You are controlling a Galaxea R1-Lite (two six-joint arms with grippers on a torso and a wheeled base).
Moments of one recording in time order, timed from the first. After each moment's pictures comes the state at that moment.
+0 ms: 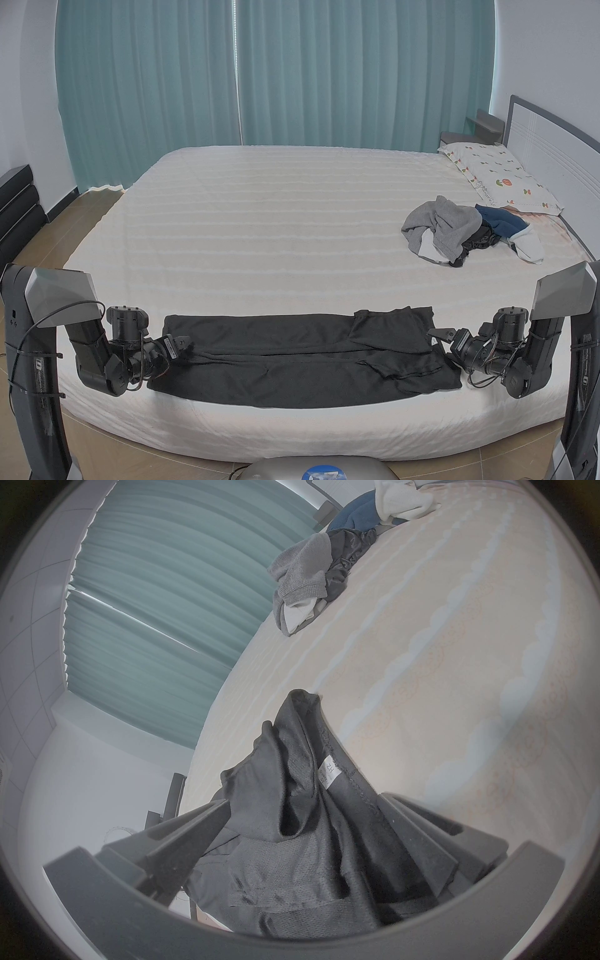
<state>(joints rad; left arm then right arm) -0.02 2.38 -0.61 -1.10 -0.03 -0.46 0.04 2.42 -0.49 -1.41 0.35 0.81</state>
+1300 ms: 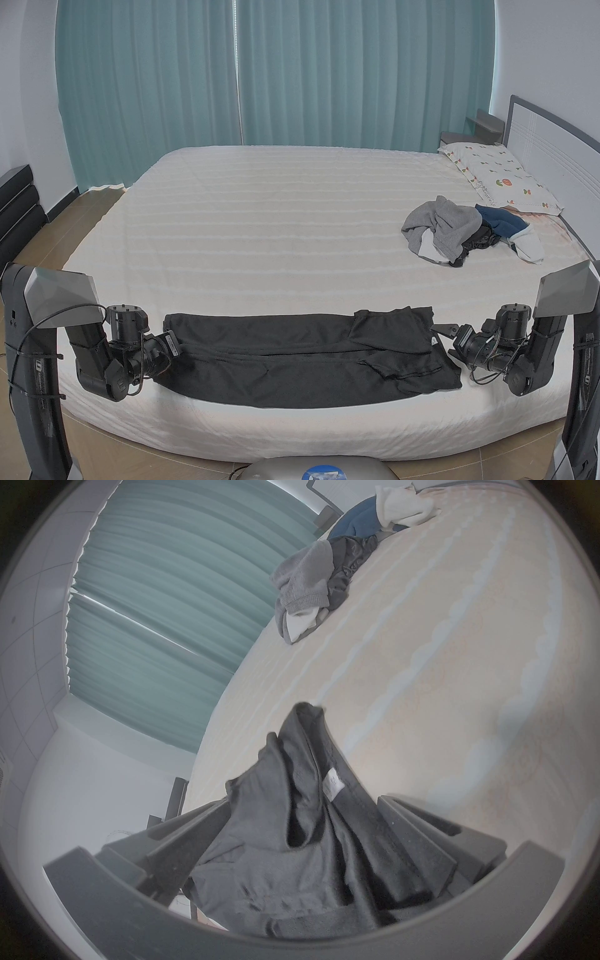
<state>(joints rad) -0.05 2.37 -0.57 -1.22 -0.01 -0.43 0.02 2.40 -0.50 -1.42 0.35 0.82</state>
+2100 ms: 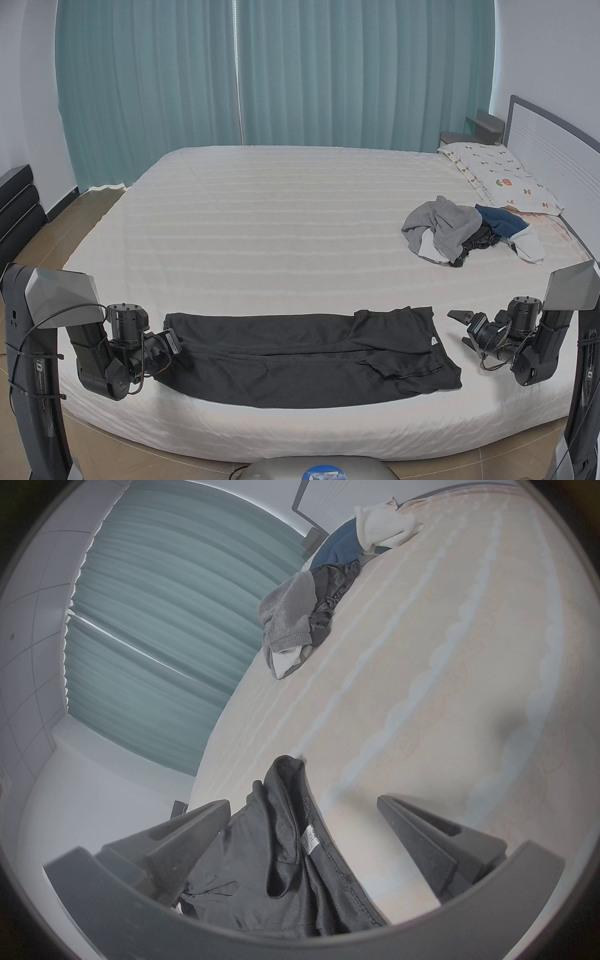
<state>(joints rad) -0.05 2.37 -0.58 -1.23 -0.01 -0.43 -0.08 2.42 -0.58 -1.41 0.35 0.84</state>
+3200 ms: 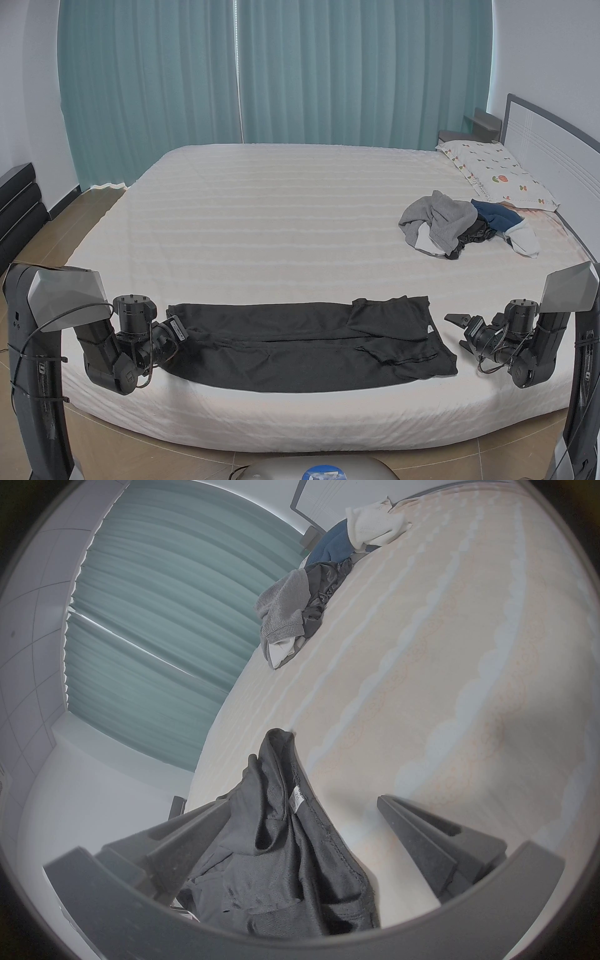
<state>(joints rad) -0.09 2.37 -0.65 -1.22 0.06 -0.54 -0.06 2.44 -0.58 -1.41 0.35 0.84</state>
